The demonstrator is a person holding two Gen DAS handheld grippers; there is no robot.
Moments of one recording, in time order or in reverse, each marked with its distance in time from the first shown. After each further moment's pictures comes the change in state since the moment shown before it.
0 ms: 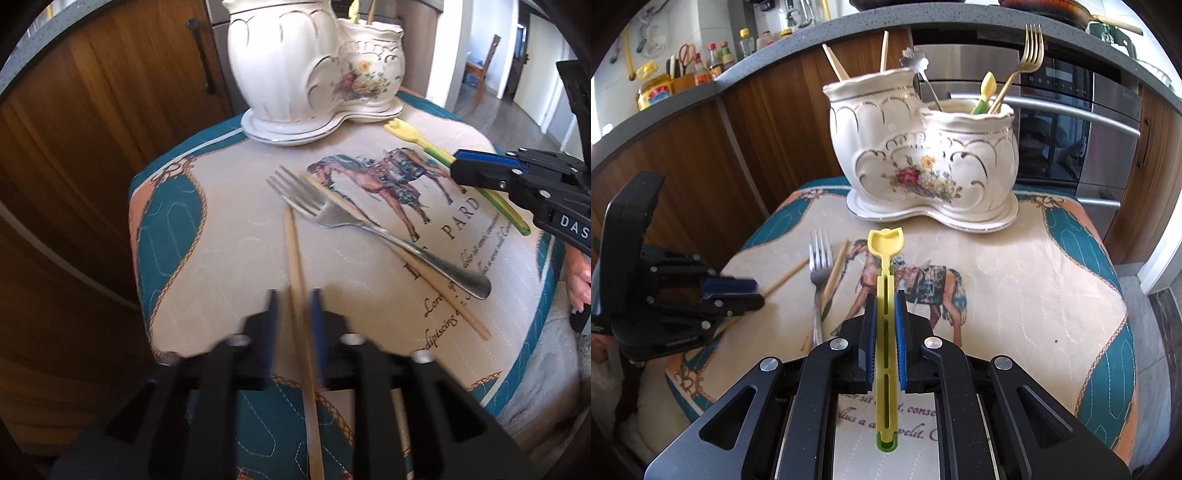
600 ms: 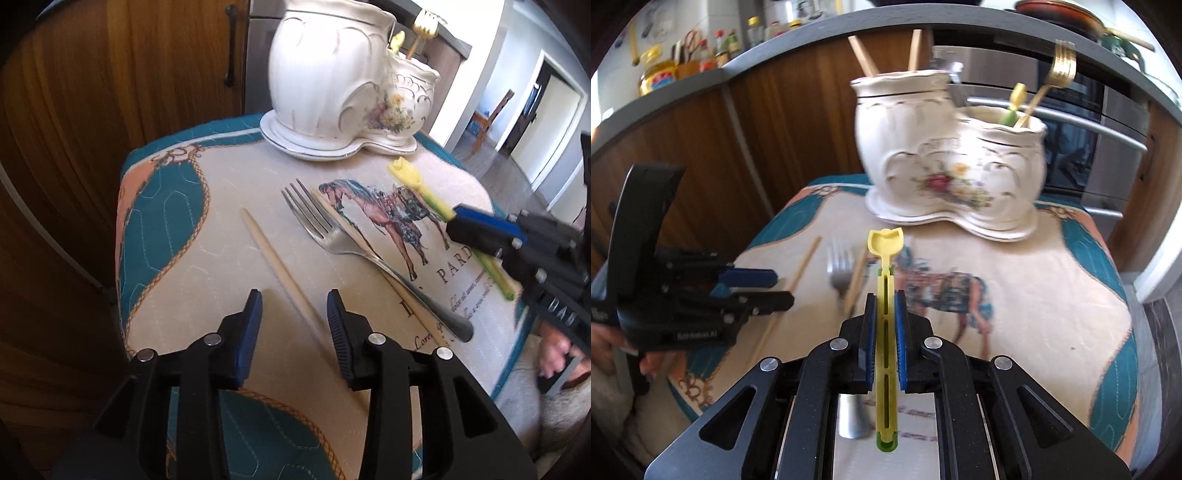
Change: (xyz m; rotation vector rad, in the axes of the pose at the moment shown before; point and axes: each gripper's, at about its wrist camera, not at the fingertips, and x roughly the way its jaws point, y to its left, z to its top) left arm 0.007 0.021 0.005 -0.175 -0.057 -0.129; right arm -0.005 0.021 0.005 -0.025 0.001 -0.024
